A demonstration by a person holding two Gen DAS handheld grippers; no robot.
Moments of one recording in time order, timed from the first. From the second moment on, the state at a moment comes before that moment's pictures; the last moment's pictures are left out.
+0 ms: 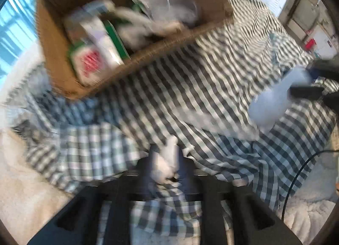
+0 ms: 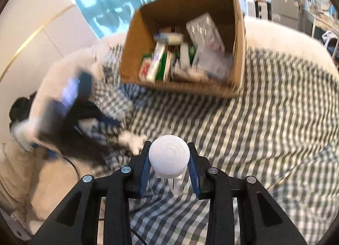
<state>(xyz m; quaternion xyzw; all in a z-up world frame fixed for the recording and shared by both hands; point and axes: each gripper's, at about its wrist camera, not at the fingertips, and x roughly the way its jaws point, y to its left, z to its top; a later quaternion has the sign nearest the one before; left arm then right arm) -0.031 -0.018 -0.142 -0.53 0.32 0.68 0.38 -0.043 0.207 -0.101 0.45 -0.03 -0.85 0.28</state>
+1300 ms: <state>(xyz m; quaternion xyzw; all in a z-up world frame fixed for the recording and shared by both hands) -0.096 -0.008 -0.010 -0.35 0.12 0.86 0.36 -0.137 0.170 0.007 0.30 0.02 -0.92 0.26</state>
